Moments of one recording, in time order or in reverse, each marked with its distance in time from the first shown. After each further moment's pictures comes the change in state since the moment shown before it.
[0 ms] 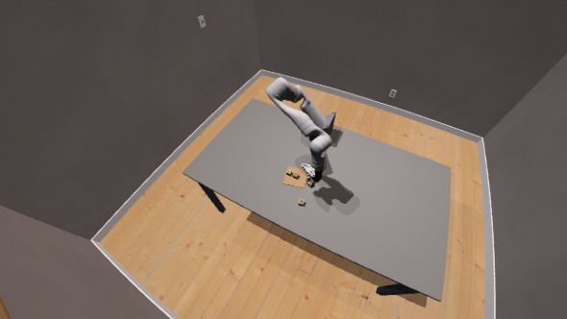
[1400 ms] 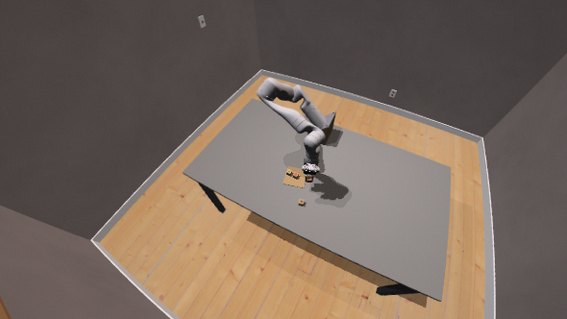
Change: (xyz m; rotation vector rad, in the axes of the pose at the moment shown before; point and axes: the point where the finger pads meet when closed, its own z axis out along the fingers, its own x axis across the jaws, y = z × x) arm 0.029 0.013 0.003 -0.028 0.011 -0.780
